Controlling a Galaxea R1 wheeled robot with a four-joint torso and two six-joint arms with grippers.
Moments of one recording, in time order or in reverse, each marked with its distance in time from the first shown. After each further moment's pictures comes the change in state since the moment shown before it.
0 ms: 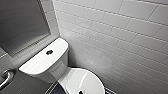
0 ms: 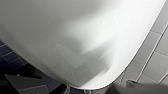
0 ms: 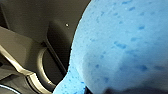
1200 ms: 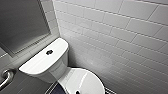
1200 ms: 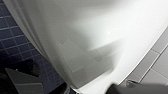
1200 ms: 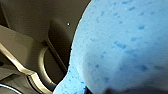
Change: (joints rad) left arm -0.001 -0.043 0.024 -0.011 -0.036 -0.147; right arm 0.000 0.009 -0.006 0.000 -0.003 0.000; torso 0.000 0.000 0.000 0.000
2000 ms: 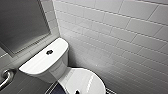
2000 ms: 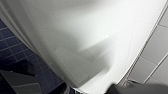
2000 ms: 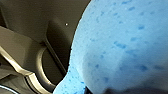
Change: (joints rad) left arm -0.001 -0.071 0.141 0.097 -0.028 0.000; right arm 0.001 0.006 -0.016 0.000 -0.001 0.000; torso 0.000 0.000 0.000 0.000
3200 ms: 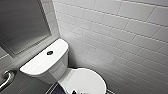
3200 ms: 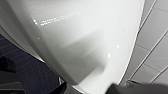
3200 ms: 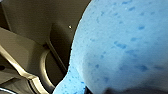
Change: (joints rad) left arm 0.007 -0.170 0.276 0.032 -0.119 -0.005; right arm 0.001 0.009 -0.004 0.000 0.000 0.000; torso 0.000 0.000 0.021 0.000
